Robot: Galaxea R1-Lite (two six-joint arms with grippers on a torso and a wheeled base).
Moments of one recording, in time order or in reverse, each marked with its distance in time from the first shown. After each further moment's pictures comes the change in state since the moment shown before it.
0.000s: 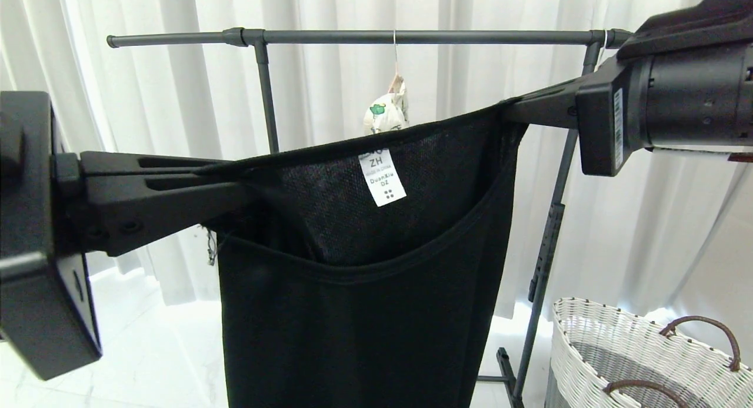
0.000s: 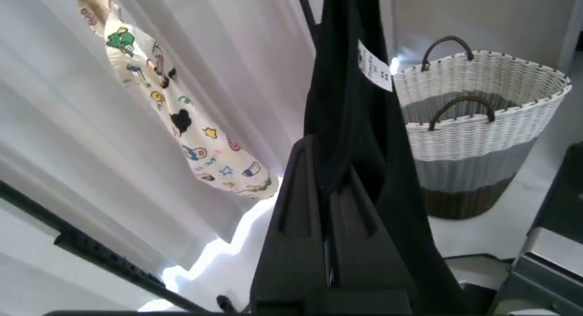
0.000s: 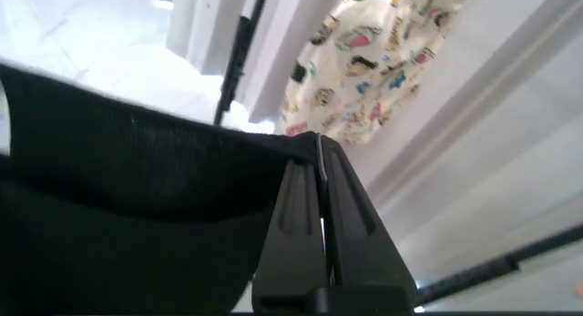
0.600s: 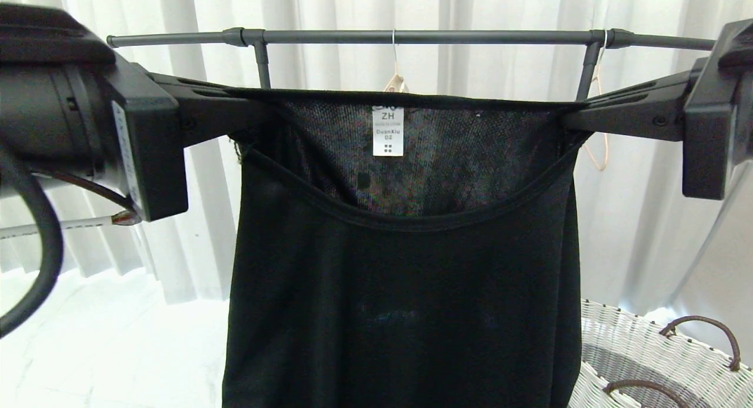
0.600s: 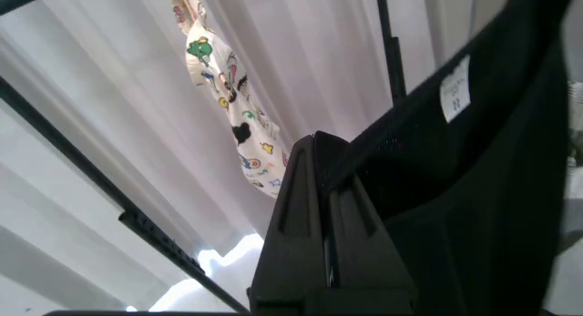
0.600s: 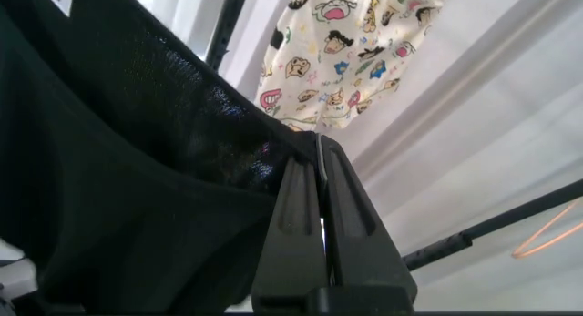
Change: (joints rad) left arm 0.114 0.121 -0.153 -0.001 0.072 0.000; right arm 0.002 -0.114 0.051 0.089 -0.030 -0.086
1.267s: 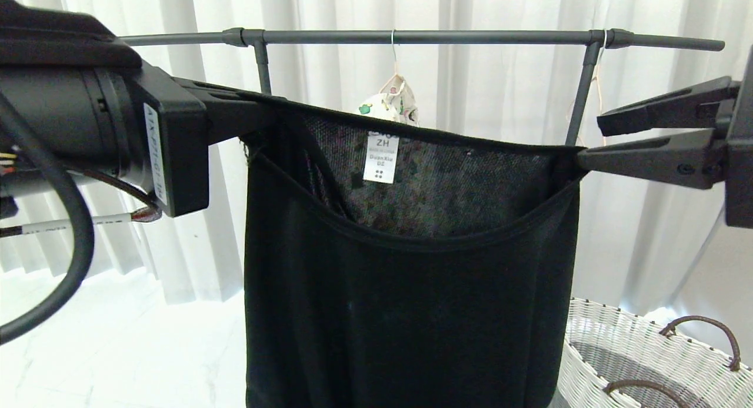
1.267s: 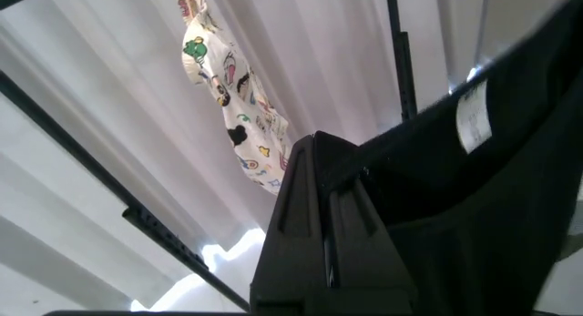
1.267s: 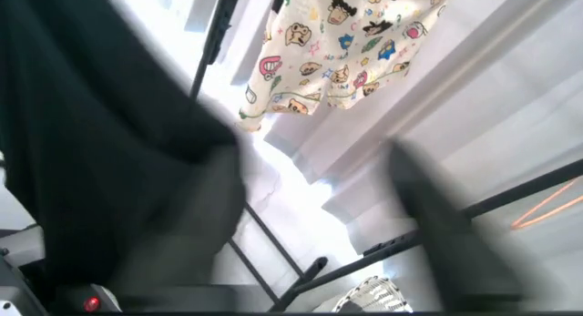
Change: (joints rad) left arm 0.001 0.021 -0.010 0.000 0.020 -0.001; right arm 0.000 -0.048 0.034 0.069 -0.001 0.001
